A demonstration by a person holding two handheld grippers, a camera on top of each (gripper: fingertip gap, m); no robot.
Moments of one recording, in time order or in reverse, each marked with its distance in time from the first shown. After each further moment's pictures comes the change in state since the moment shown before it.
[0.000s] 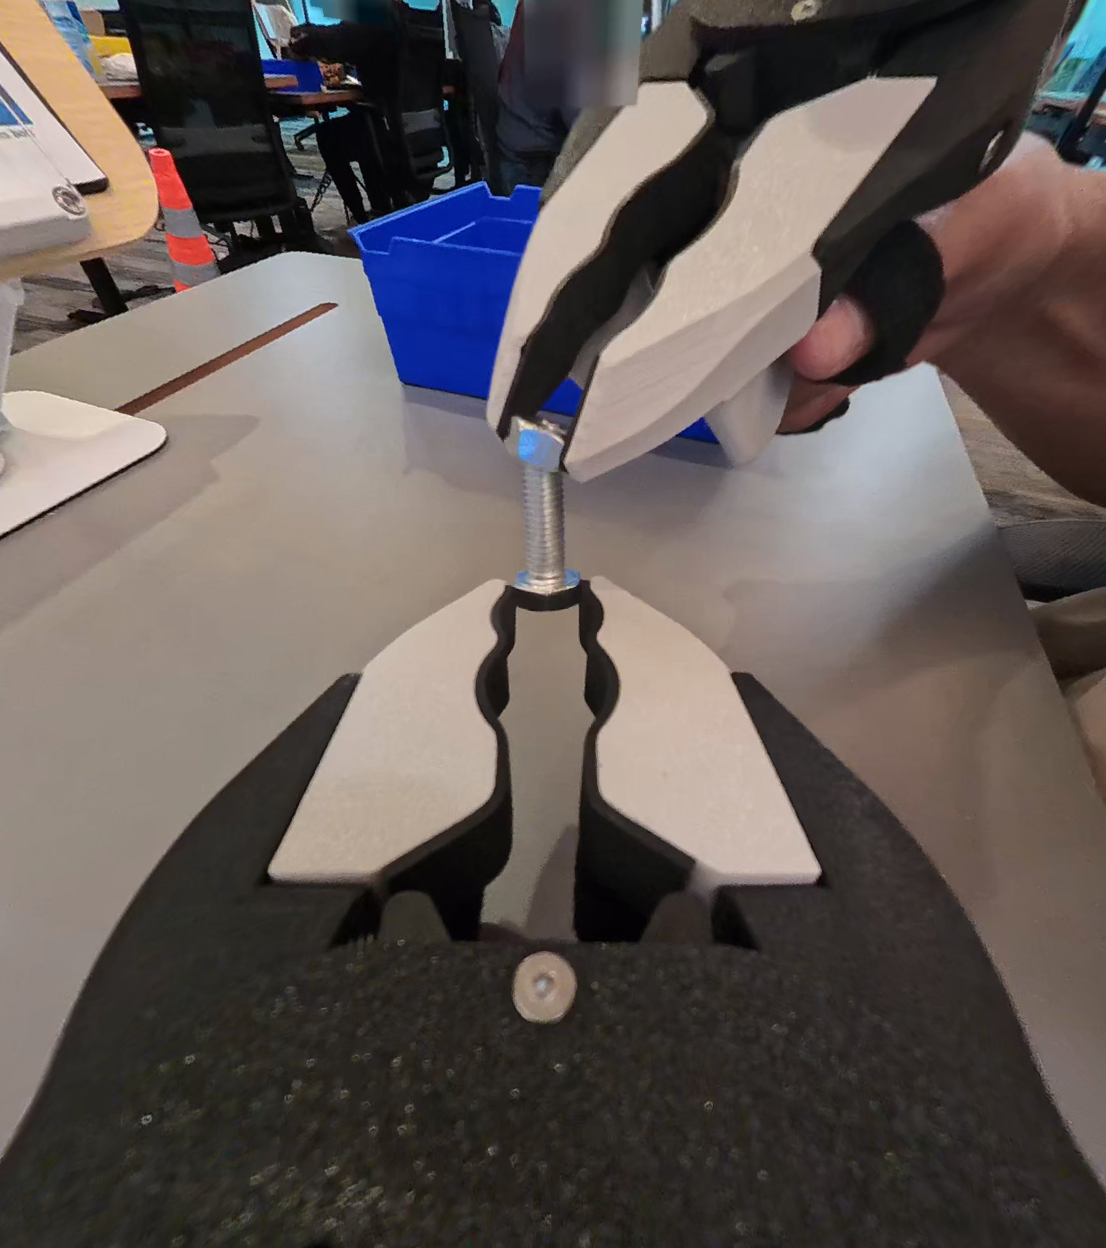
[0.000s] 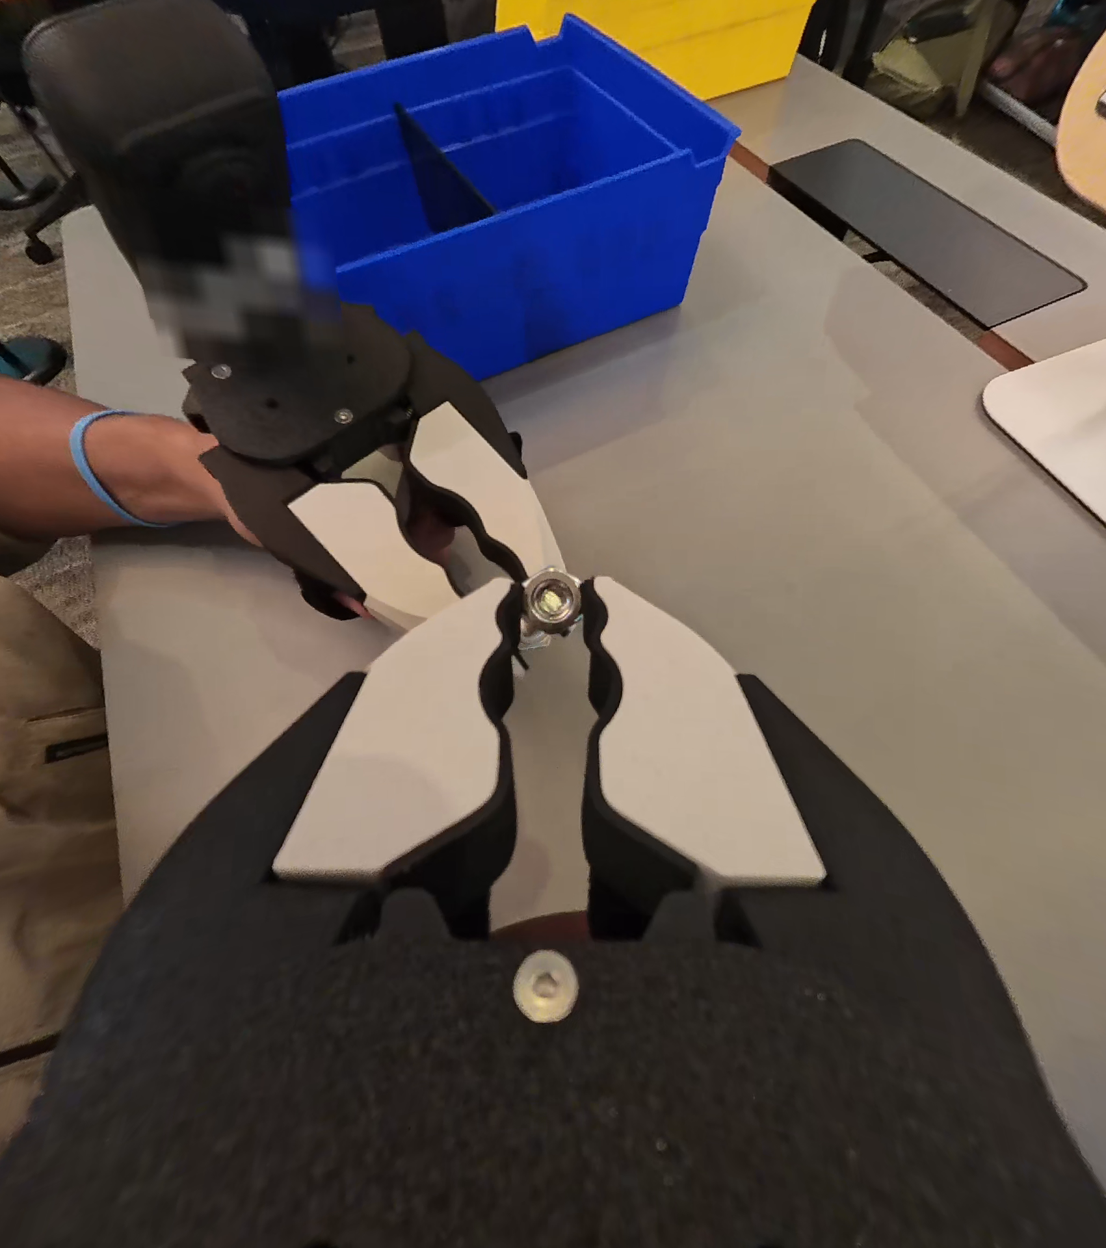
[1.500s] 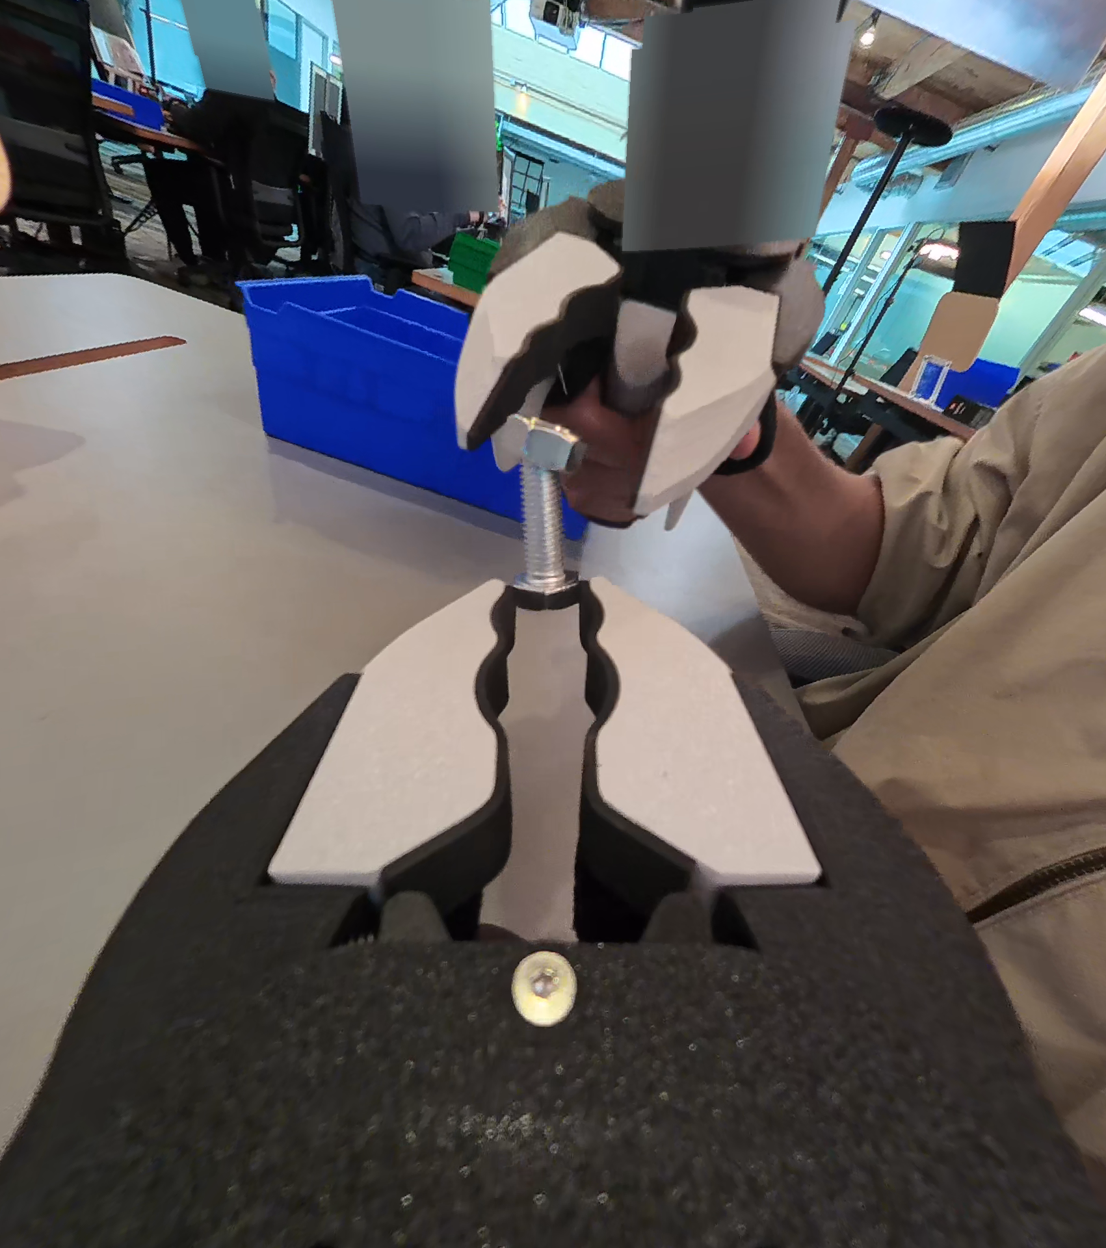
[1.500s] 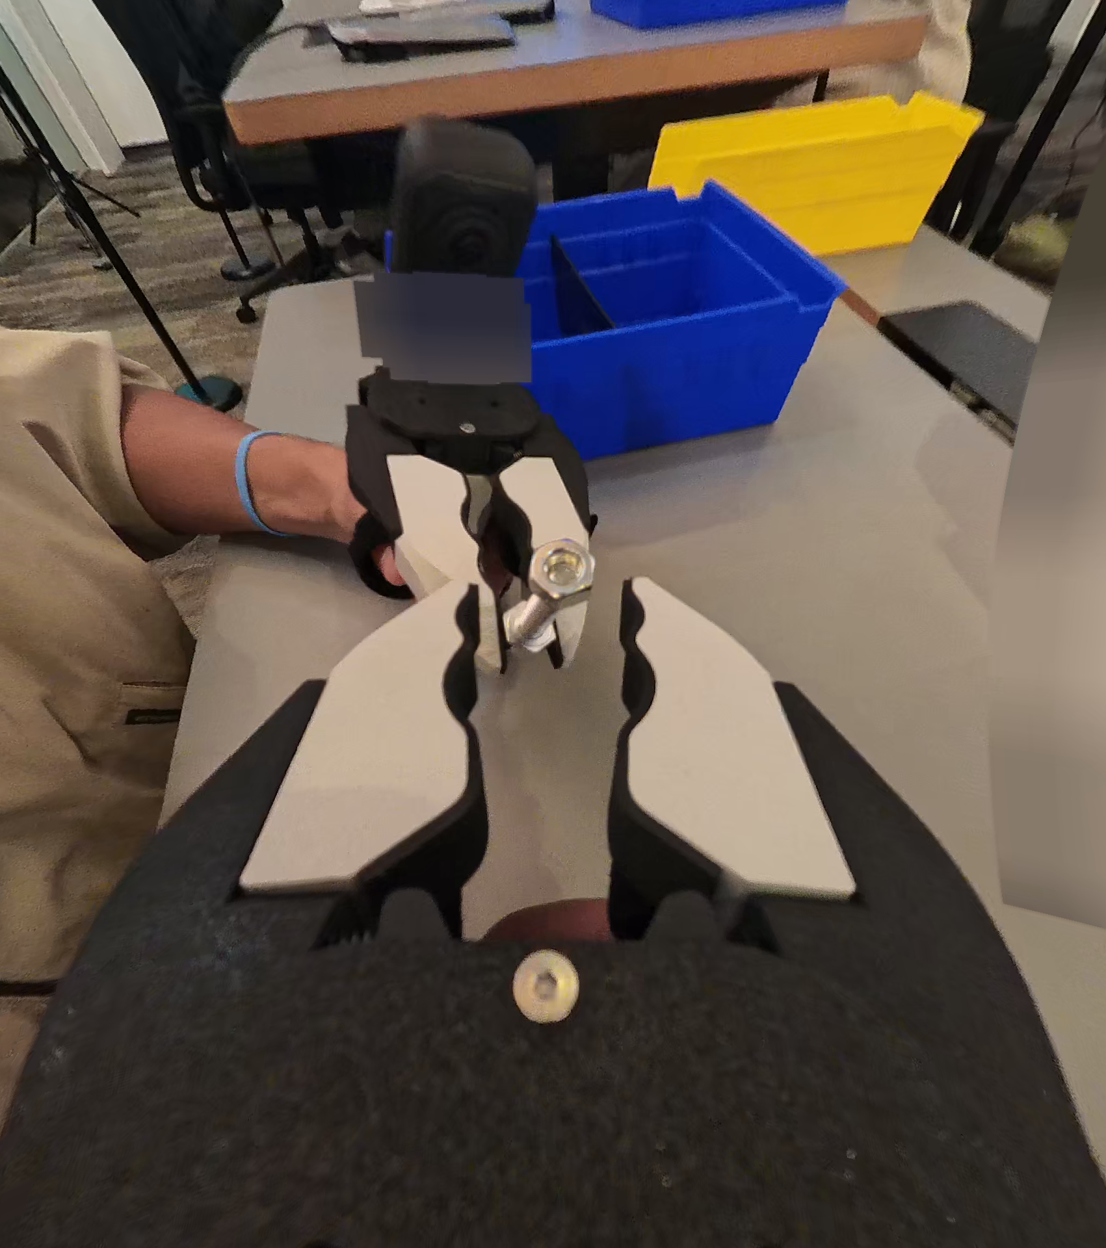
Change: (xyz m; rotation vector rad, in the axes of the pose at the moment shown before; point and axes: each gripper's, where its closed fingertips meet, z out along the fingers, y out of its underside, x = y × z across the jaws) left arm 0.013 -0.024 -0.016 0.159 0.259 -0.244; right arm -0.013 -0.019 -0.007 0.146 -0.206 -0.097
